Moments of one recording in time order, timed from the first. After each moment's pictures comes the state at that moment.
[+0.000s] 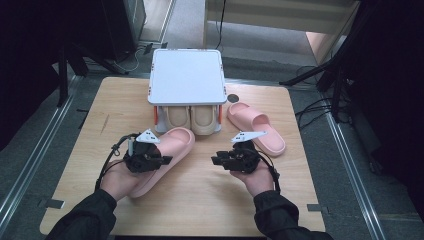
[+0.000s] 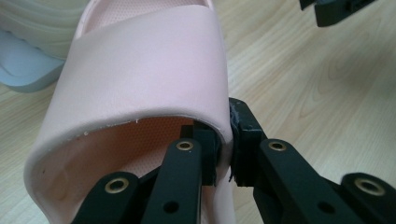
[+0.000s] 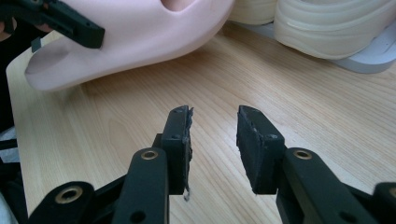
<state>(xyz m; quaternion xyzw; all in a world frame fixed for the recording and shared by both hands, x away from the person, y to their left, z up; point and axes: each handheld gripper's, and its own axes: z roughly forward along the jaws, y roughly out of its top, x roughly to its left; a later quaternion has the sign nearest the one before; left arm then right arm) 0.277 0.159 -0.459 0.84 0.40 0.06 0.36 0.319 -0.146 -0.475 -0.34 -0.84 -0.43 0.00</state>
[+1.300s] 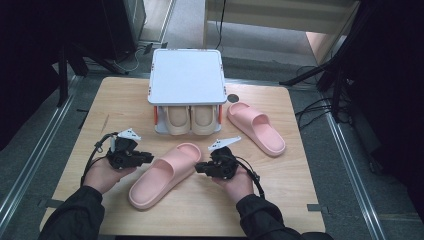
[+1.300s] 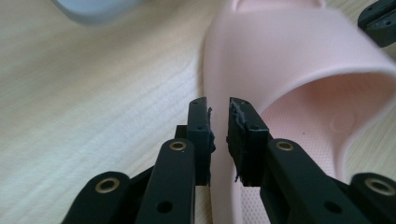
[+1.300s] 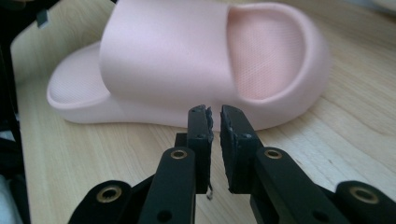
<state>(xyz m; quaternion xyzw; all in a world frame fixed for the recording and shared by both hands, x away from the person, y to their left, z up) 0.303 0.219 -0.497 0.84 0.44 0.03 0.33 0.314 -0.093 -0.508 -0.32 -0.86 -0.39 0.04</state>
